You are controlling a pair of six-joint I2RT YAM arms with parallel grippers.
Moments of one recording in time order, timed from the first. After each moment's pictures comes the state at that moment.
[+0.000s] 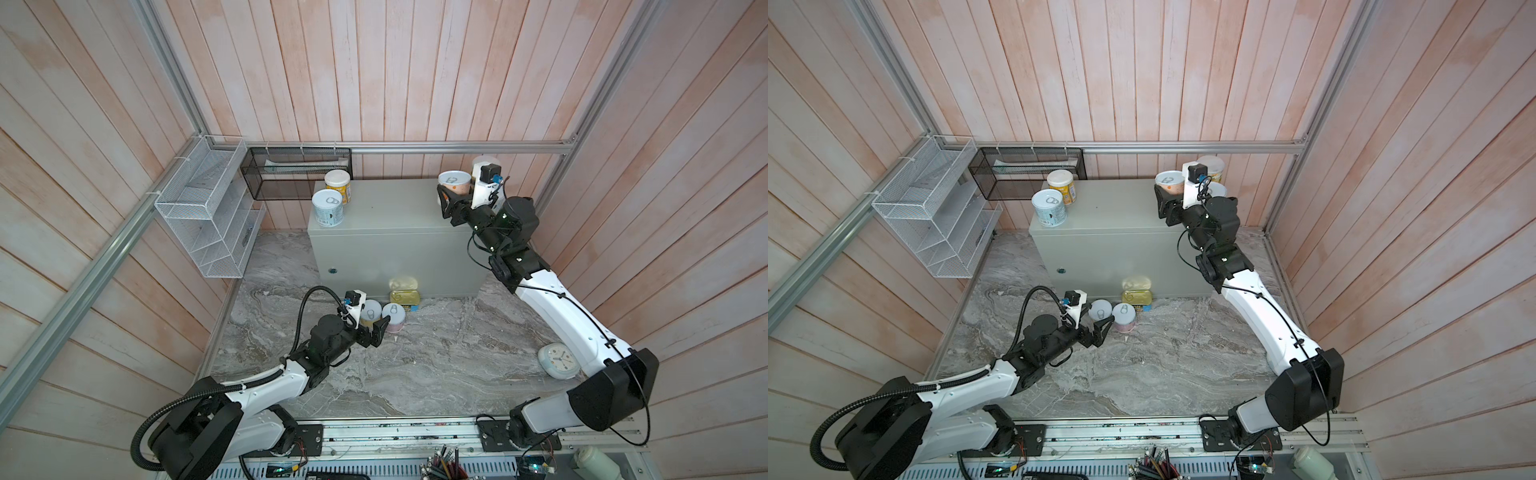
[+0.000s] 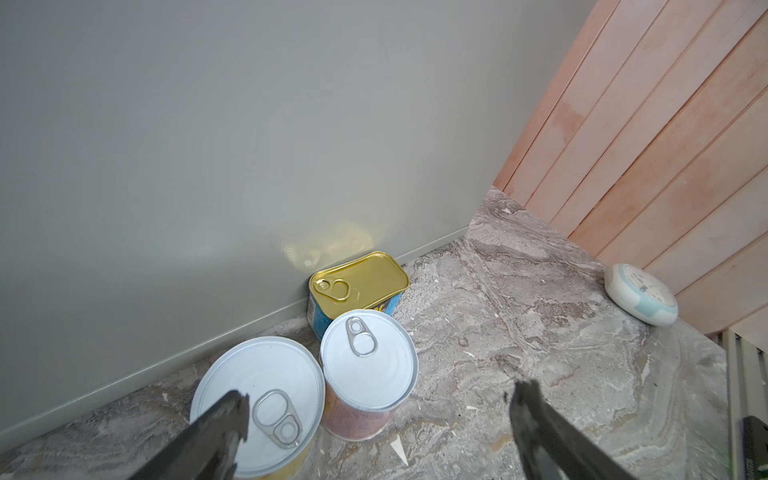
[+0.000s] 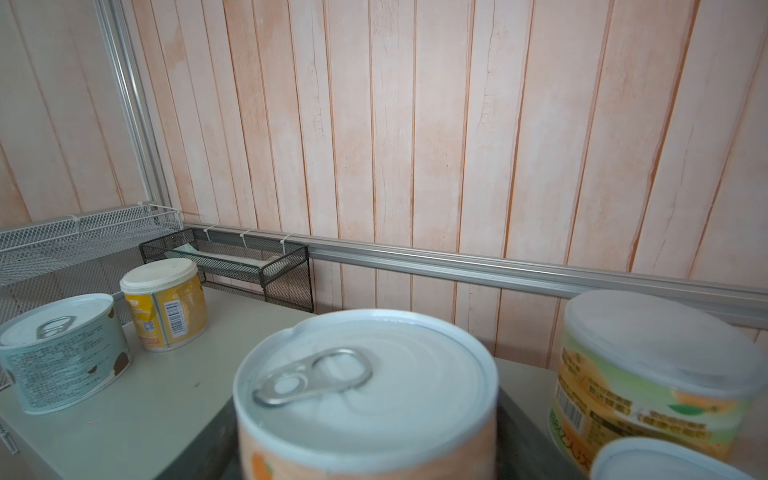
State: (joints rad) left arm -0.66 1.20 0.37 0.60 0.07 -0.23; right arm 0.41 1.48 1.44 0.22 -0.08 0.07
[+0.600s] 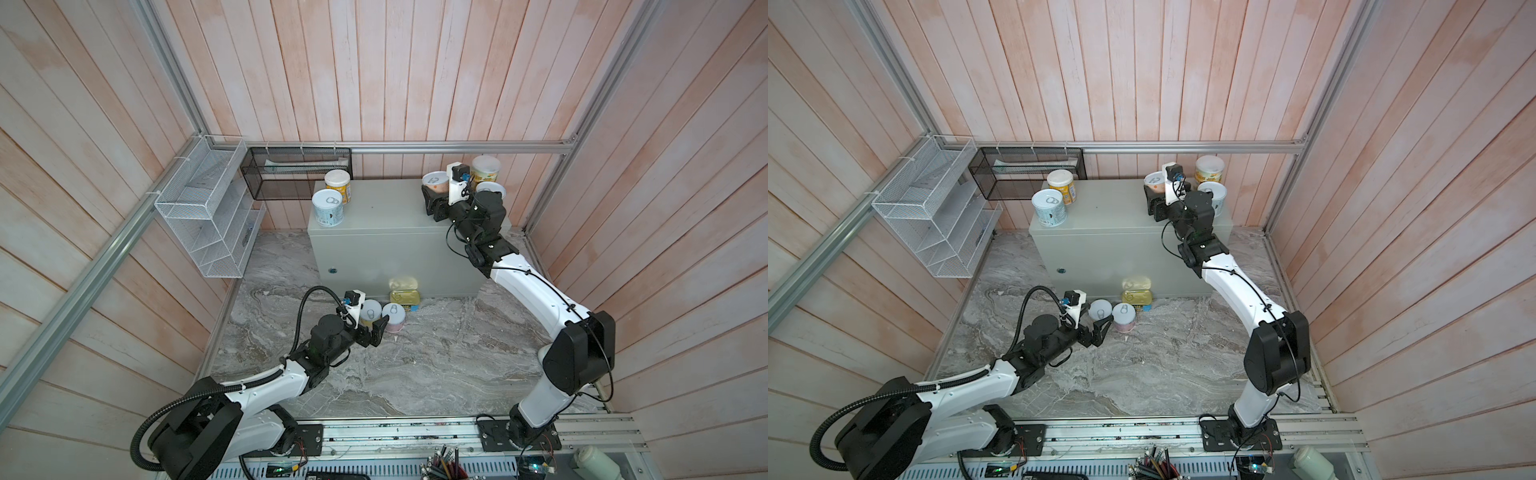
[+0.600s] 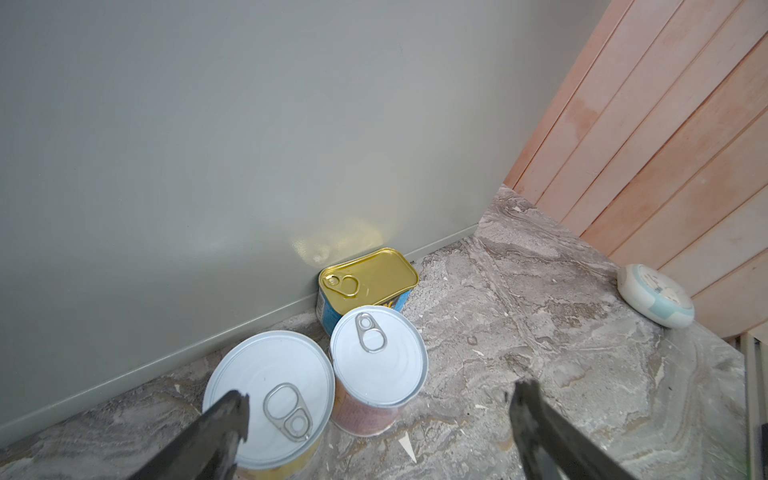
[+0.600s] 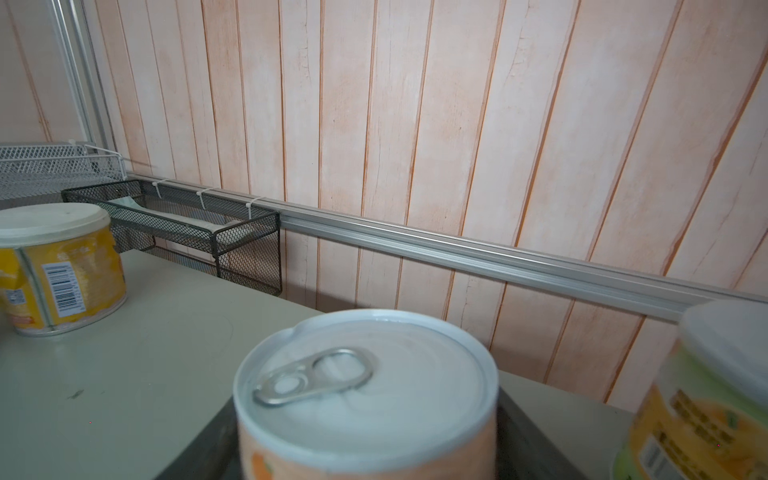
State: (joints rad) left arm -0.66 1.20 0.37 0.58 0.05 -0.23; right arm 0.44 1.70 1.56 0.28 -0.03 -0.07
